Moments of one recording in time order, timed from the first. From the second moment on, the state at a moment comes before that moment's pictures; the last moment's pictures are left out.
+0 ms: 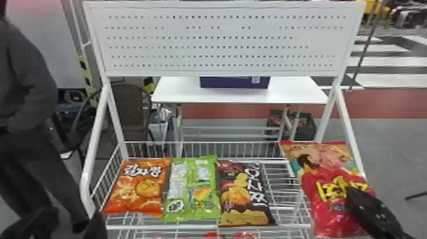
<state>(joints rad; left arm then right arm) 0.93 0.21 0.08 -2.51 0.14 0.01 0.15 0.75 -0.47 -0.08 -2.36 -0.46 0.03 -0.11</state>
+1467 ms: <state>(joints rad) 0.91 0.22 0.11 -2.49 0.18 0.00 0.15 0.83 -0.48 -0.10 -2.37 -0.43 -0.02 -0.13</state>
